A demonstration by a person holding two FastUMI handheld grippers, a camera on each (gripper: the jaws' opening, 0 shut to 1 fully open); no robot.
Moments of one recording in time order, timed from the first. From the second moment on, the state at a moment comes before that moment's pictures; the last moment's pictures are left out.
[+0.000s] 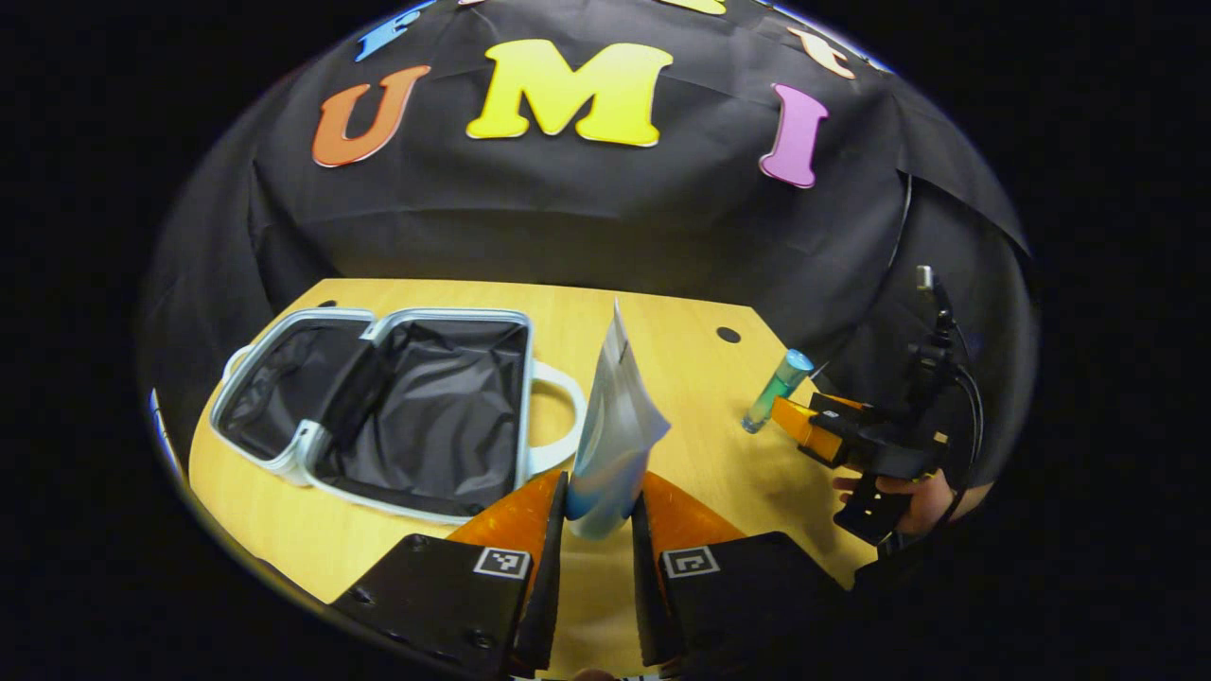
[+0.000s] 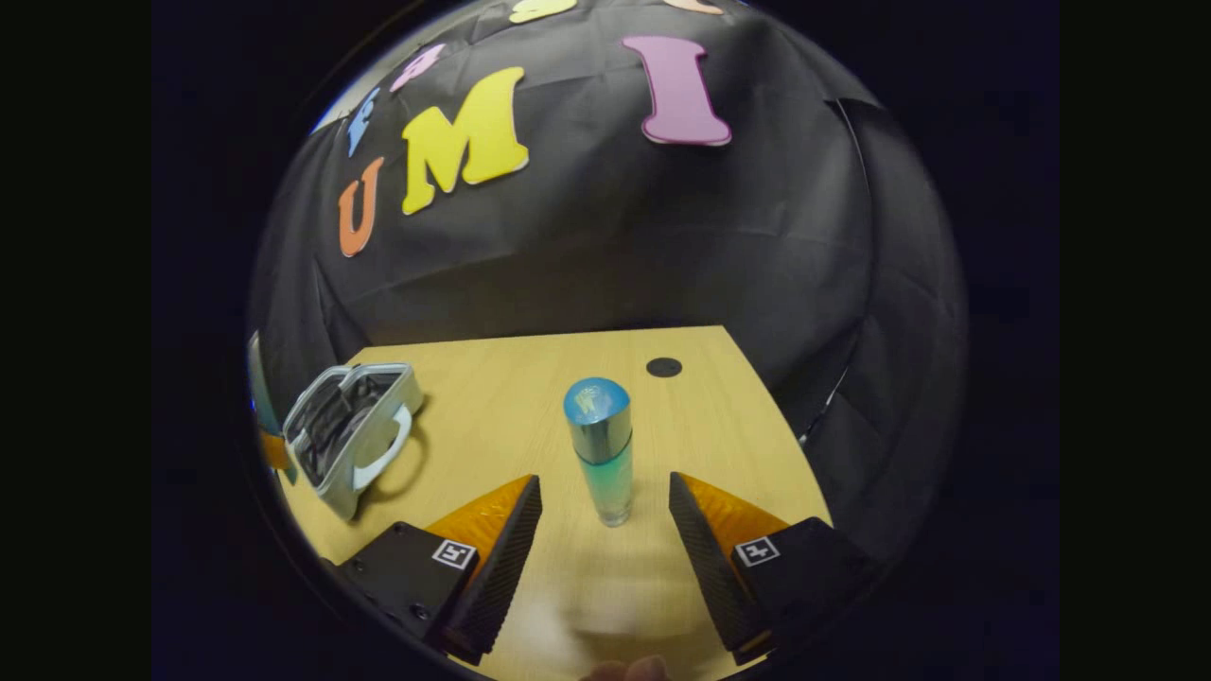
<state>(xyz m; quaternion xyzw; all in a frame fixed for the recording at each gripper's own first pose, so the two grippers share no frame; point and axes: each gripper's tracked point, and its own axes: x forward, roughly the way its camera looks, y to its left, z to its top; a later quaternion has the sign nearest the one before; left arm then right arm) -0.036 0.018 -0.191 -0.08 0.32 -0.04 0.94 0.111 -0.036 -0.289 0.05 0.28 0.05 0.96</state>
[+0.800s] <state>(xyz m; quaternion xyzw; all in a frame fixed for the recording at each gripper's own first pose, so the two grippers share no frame) -0.017 0.166 -0.198 -0.08 0.36 -0.01 0.93 0.129 -0.018 -0.294 0.05 0.33 0.04 0.94</state>
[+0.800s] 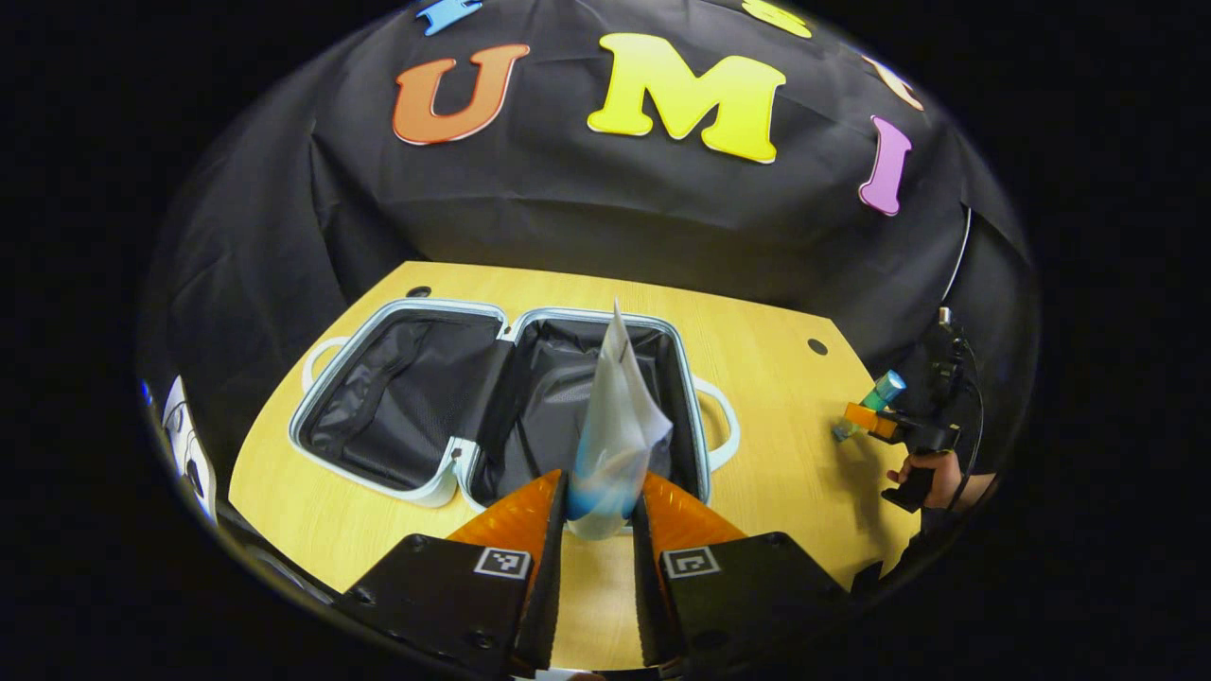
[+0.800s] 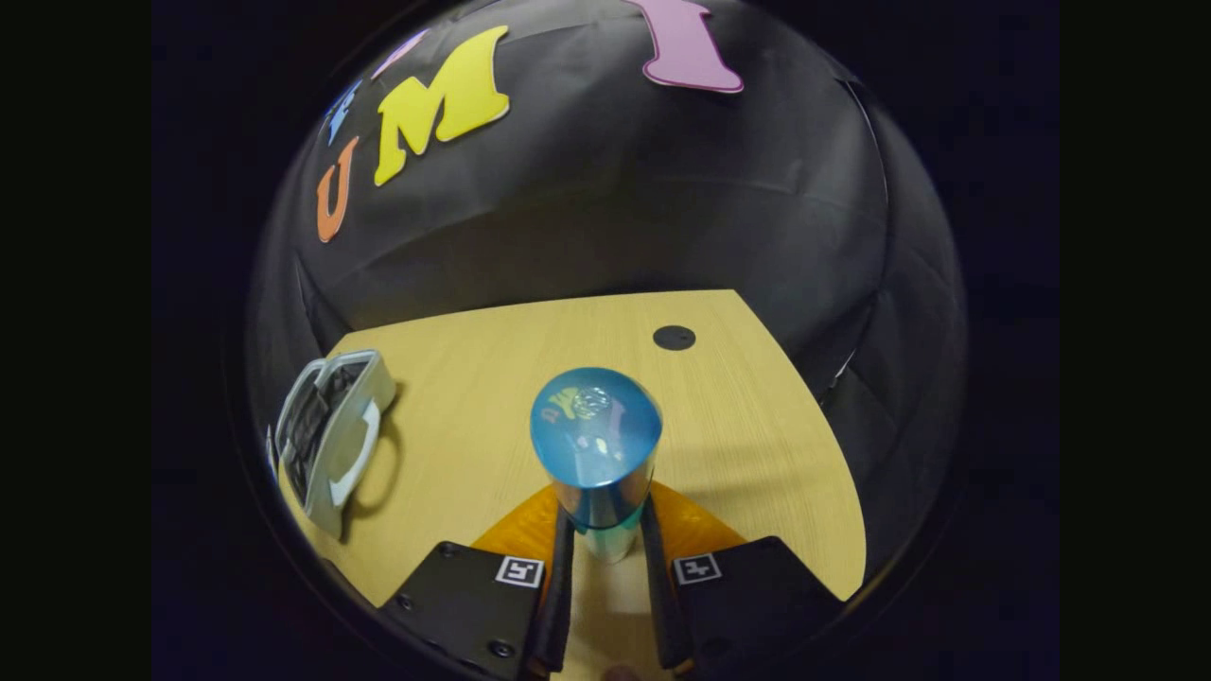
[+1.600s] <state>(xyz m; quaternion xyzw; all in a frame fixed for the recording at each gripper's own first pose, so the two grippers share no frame) 0.046 0.187 -0.346 -0.11 0.65 -0.15 0.74 -0.015 0.044 -0.176 0.10 0.36 0.13 0.92</state>
